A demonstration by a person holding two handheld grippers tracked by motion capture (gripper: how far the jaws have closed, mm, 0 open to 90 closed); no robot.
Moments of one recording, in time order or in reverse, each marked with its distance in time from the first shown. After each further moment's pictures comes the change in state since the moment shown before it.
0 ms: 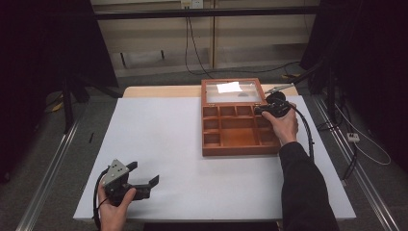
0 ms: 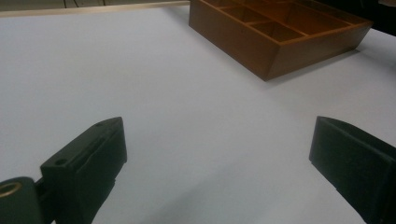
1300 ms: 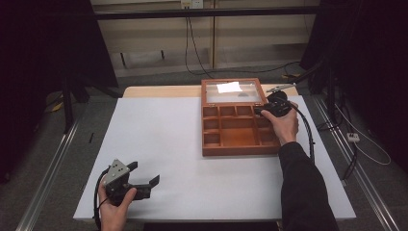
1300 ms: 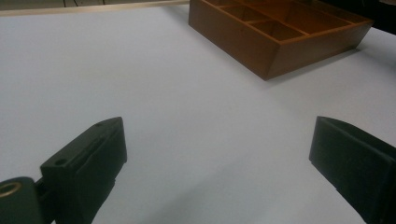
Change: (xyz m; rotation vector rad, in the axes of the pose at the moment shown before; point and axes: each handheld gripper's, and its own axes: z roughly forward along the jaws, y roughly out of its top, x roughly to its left) left arm -0.001 0.000 0.002 0.000 0.001 -0.006; right arm -0.002 0.000 -0.002 -0.018 -0.040 0.065
